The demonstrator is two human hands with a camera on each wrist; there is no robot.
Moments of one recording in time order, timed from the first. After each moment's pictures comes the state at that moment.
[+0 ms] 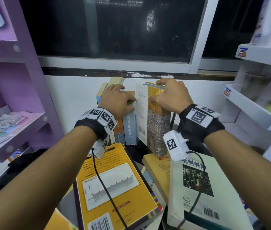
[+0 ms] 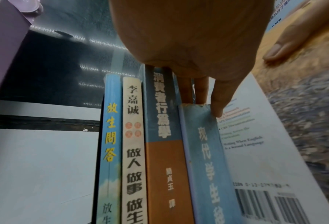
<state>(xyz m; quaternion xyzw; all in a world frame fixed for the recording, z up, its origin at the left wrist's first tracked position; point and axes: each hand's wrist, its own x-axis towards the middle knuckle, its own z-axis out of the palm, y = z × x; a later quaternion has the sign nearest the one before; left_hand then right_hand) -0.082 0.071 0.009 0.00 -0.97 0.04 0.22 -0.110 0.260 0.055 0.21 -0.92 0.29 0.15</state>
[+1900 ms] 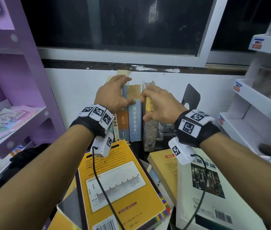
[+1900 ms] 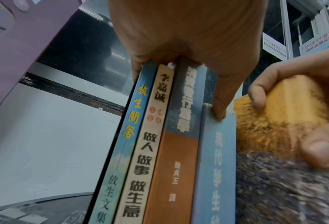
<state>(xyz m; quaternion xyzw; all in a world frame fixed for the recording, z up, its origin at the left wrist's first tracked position) -0.081 0.049 0.003 0.05 -0.94 -0.17 0.28 -0.120 0.236 0.012 0.42 -0.89 0.16 0.11</state>
